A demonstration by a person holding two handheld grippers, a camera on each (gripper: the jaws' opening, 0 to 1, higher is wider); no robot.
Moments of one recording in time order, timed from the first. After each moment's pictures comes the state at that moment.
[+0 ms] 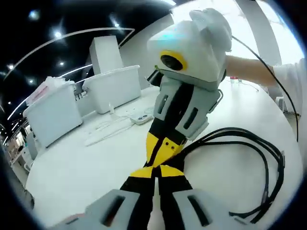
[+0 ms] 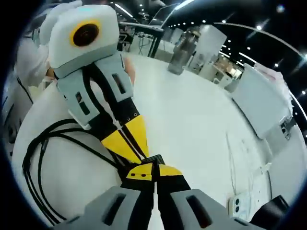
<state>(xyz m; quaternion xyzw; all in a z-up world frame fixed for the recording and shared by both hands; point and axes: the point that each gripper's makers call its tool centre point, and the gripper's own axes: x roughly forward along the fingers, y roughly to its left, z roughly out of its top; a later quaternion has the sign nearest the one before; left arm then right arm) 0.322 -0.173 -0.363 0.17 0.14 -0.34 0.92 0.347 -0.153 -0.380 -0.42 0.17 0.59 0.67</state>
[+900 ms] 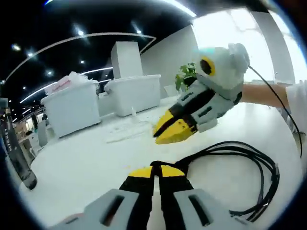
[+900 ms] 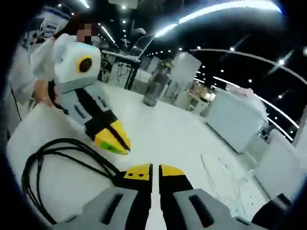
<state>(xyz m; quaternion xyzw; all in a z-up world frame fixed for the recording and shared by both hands) 0.332 -0.117 -0.329 0.08 0.08 -0.24 0.96 0.342 -0.156 -0.332 -0.27 0.04 0.60 0.76</state>
